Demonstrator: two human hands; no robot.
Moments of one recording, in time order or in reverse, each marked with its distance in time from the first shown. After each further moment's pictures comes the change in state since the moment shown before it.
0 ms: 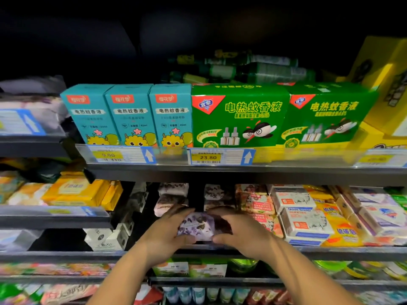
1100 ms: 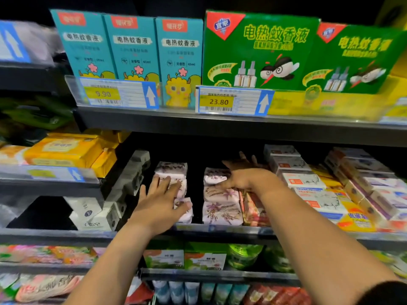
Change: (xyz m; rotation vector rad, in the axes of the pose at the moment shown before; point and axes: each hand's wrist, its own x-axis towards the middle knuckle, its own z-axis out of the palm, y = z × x) left_hand 0.017 -0.038 0.027 0.356 0.142 -0.134; right_hand 0.091 0.041 -0.038 -0.531 0.006 0.216
